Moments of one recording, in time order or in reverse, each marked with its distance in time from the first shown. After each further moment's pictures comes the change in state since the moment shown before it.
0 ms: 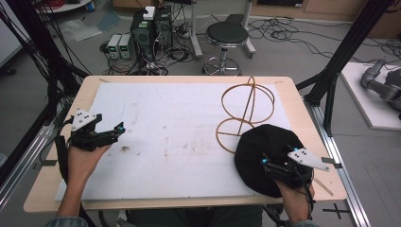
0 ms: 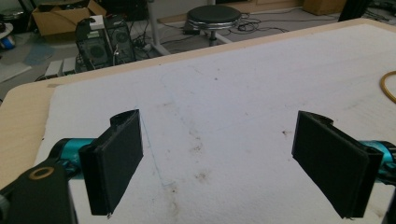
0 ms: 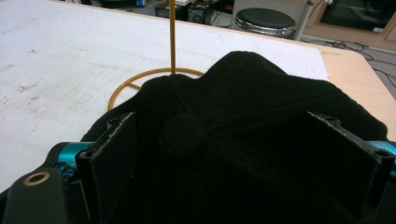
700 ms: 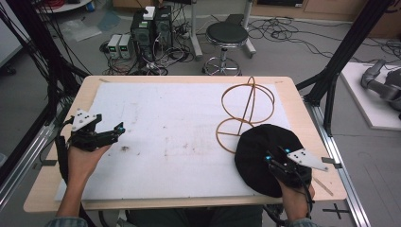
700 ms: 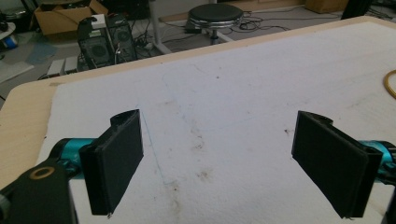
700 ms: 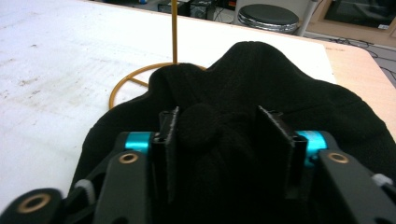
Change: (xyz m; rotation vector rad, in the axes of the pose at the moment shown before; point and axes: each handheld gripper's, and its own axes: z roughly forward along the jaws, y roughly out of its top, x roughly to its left) left arm 0.000 -0.001 0.001 0.005 0.009 -0.001; right arm -0.001 -0.004 0.001 0.009 0.013 -0.002
